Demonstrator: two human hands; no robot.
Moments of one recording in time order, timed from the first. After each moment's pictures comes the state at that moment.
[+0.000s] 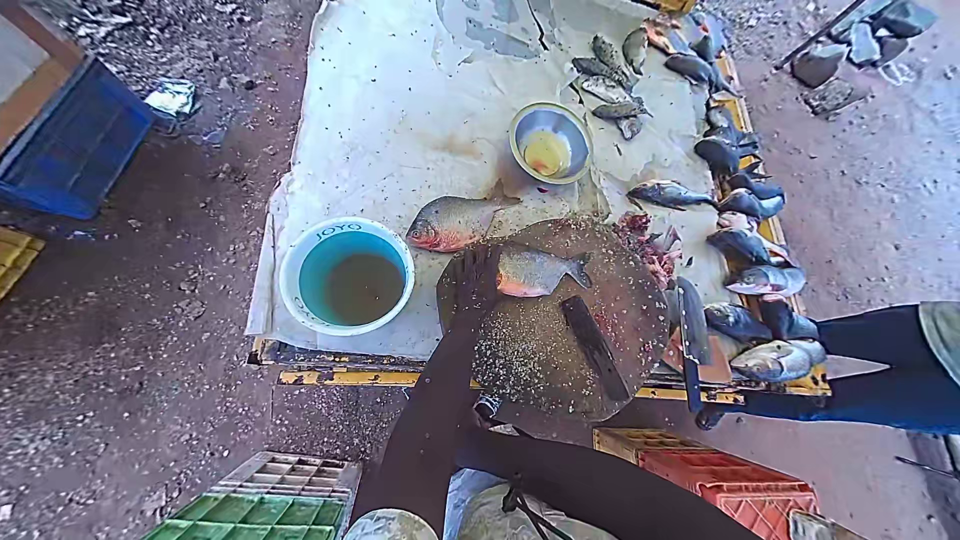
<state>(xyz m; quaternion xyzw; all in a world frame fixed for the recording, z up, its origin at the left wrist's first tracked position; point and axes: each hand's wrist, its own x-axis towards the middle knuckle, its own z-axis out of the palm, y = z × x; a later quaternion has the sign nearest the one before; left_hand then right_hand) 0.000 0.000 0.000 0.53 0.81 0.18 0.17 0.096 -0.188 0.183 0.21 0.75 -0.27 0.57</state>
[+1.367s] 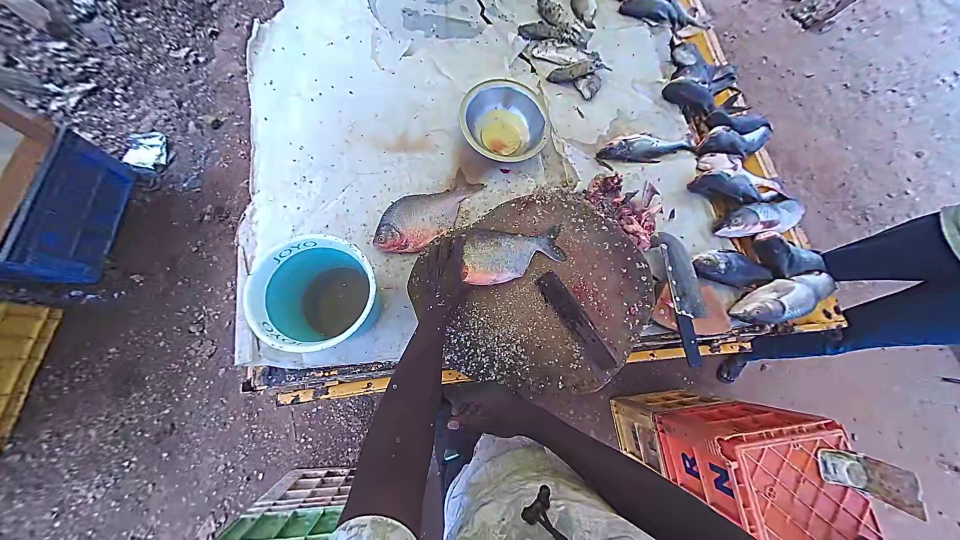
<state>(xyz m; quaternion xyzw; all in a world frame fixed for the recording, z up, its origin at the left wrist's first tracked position) 0.002 -0.021 0.004 0.57 0.78 0.23 0.14 0.231 -0.121 0.082 0.17 0.79 -0.58 0.08</state>
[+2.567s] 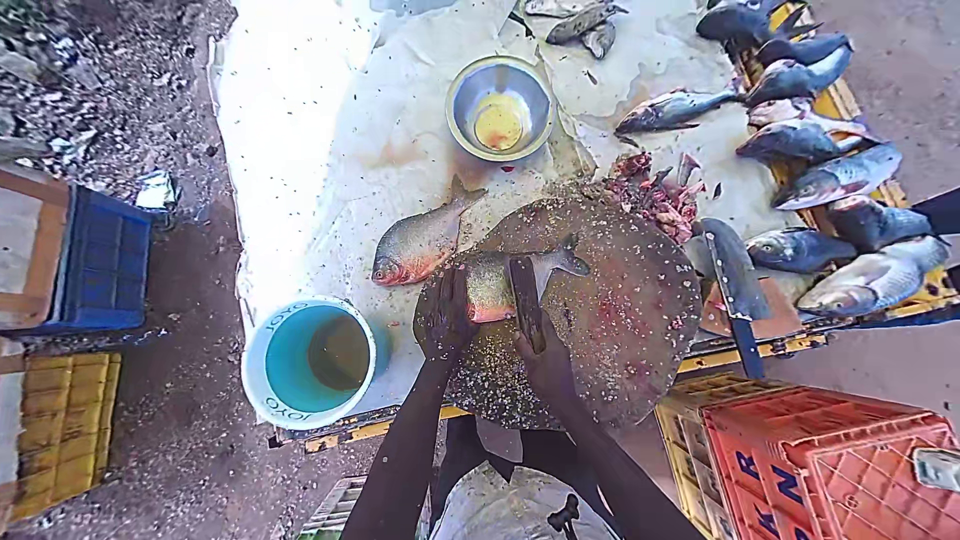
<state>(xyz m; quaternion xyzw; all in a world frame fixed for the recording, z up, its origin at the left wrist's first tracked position) -0.011 -0.006 -0.016 0.60 0.78 0.14 0.11 0.196 0.002 0.069 0.67 0.61 -0.41 -0.09</state>
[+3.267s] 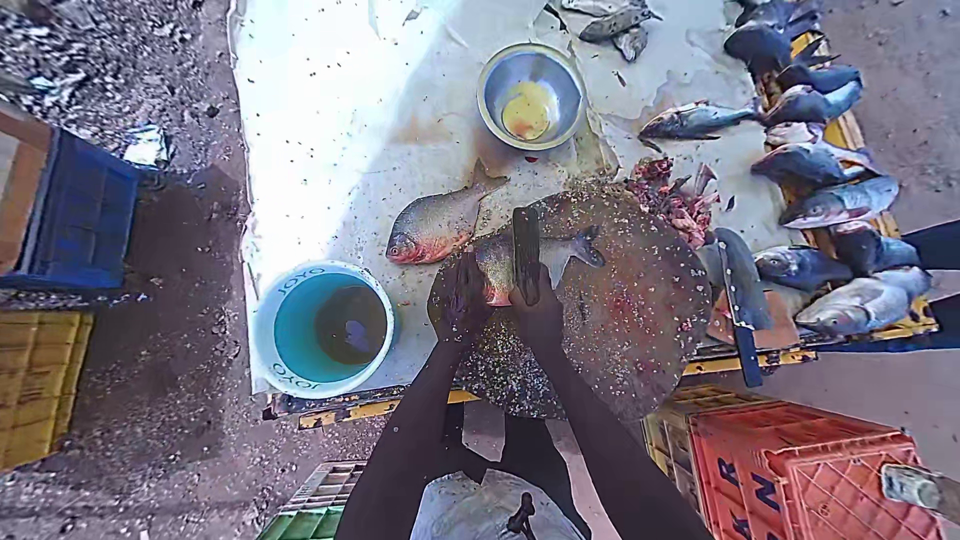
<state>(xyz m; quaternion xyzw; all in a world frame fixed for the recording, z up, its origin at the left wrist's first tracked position) -0.012 -0.017 -0.016 0.58 0.77 0.23 0.13 0.135 0.026 0.060 0.70 0.62 -0.35 -0.08</state>
